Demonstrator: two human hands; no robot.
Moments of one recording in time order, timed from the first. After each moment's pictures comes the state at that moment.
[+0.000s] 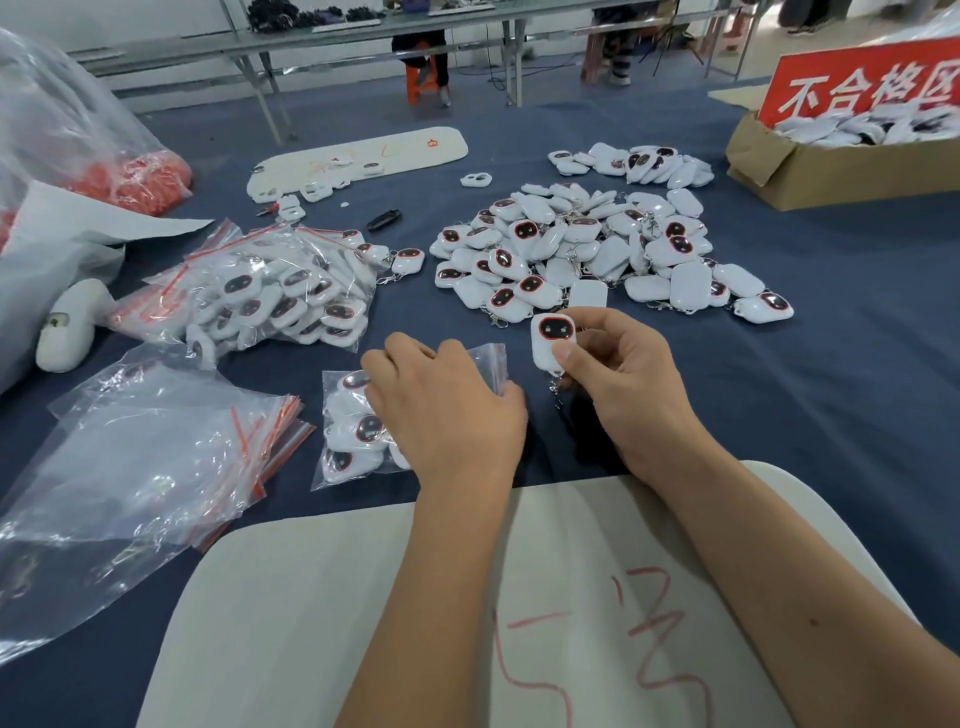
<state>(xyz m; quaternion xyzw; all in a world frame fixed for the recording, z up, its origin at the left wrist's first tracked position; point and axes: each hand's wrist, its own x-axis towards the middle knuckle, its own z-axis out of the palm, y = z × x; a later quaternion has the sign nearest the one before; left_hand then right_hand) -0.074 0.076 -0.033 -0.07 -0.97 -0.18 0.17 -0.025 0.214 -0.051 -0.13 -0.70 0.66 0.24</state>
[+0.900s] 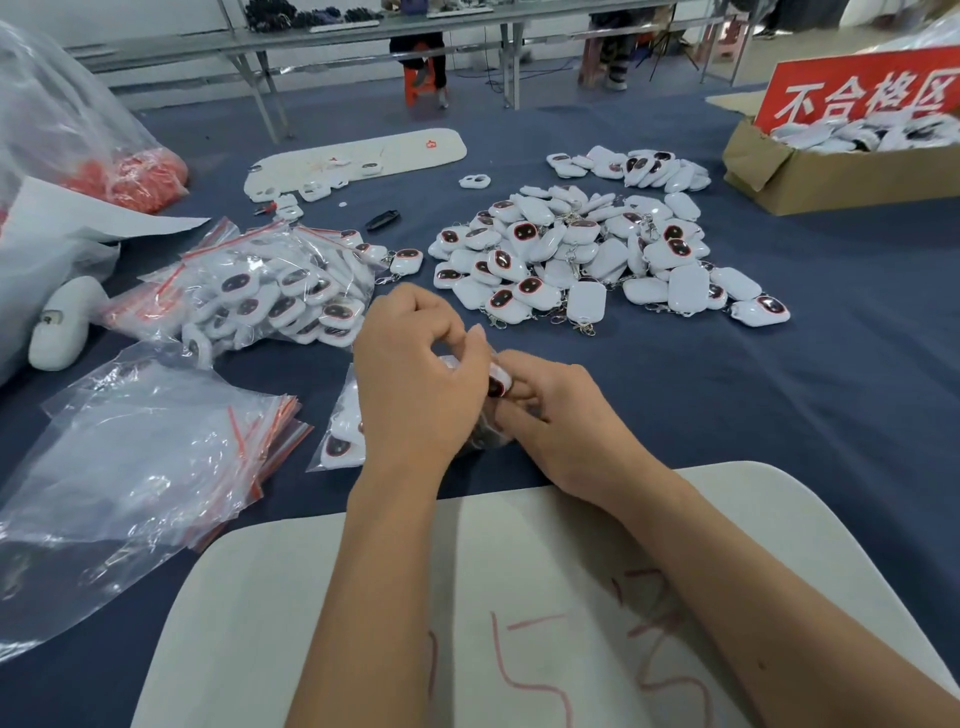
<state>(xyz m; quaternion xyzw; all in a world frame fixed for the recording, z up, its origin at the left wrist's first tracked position) -0.092 0.046 -0.007 -0.22 -0.84 -0.44 0.22 -0.023 0.177 -0.044 0.04 -0.85 0.50 0.15</state>
